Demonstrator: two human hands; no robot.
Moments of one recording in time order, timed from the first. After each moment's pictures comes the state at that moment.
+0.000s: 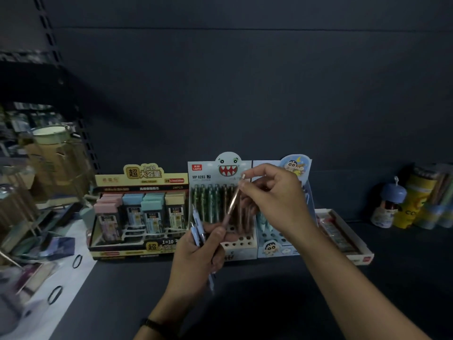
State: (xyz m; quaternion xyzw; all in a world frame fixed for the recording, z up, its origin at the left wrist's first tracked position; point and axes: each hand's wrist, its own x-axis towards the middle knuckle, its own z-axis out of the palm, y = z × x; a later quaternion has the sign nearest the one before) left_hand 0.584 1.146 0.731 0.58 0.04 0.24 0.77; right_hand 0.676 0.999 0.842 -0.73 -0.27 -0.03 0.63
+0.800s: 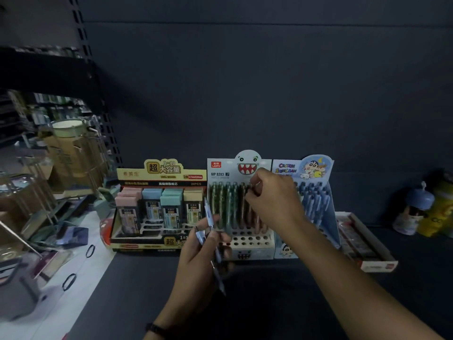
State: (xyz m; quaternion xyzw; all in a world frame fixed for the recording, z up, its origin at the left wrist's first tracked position) left_hand 0.563 1.166 0.723 0.51 0.09 0.21 0.83; right_hand 0.711 1.049 0.812 -0.88 -0.30 -0.19 0.32
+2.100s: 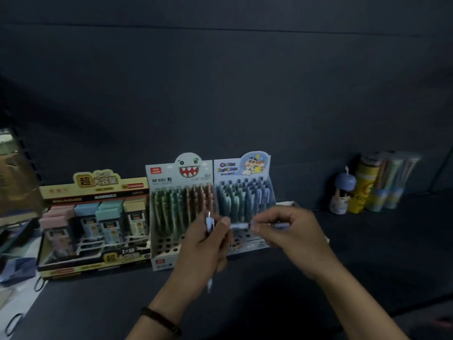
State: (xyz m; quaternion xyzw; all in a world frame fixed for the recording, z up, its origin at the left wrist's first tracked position) left_hand 0.608 1.085 0.760 0.66 -0.02 0.15 0.74; right_hand 0.674 0.892 0.784 -0.72 -0.22 0.00 0.65
